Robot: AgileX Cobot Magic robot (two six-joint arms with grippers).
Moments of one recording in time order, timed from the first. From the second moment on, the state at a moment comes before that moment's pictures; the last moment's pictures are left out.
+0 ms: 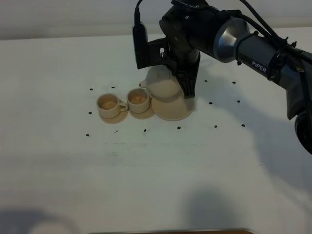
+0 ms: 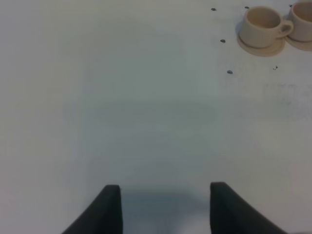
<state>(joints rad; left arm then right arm) 0.02 0.00 -0.46 0.00 1.06 -0.02 0.59 2.23 -1.94 -0.35 1.05 -0.92</state>
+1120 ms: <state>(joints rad) 0.02 0.00 -0.46 0.00 1.06 -0.02 0.63 2.23 -1.94 -0.42 1.07 -0.93</state>
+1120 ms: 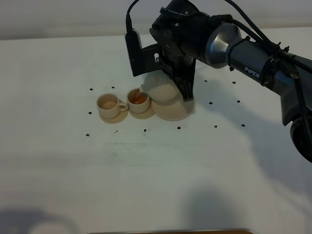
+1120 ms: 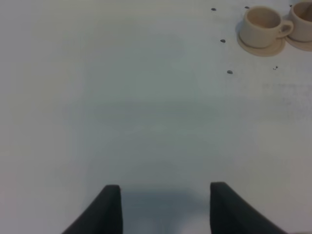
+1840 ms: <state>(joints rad) 0.02 0.00 -0.46 0.00 1.06 -0.02 0.64 2.23 -1.94 -0.47 1.09 -0.94</state>
